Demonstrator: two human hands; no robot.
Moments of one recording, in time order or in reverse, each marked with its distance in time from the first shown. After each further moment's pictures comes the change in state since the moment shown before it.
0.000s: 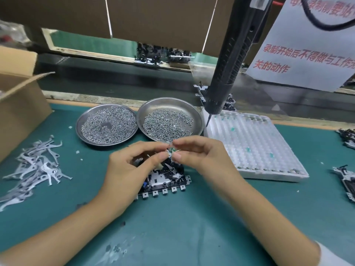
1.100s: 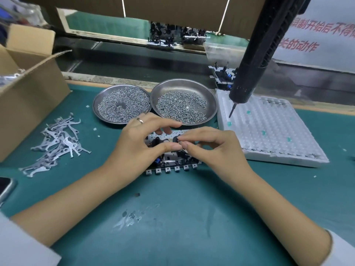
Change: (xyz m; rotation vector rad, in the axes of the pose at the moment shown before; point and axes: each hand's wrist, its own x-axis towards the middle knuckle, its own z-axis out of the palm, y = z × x) left_hand 0.004 0.006 -0.021 0.490 -0.165 0.225; right_hand -0.006 0.020 0.004 -0.325 -0.043 -0.356
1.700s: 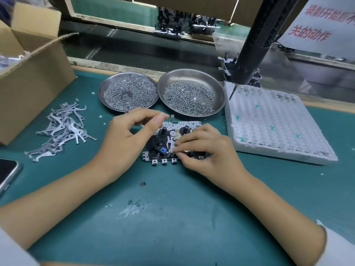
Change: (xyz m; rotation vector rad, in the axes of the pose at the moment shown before) left_hand -0.017 -0.007 -0.012 -0.164 0.125 -0.228; right_hand -0.011 0.015 0.020 -0.365 -0.076 -0.310
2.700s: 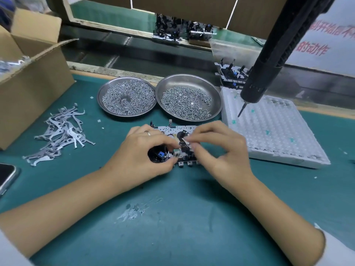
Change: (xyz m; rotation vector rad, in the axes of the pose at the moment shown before) left_hand -0.013 -0.002 0.008 0.345 -0.265 0.146; right_hand -0.001 -0.008 -0.013 0.022 0.312 0.027
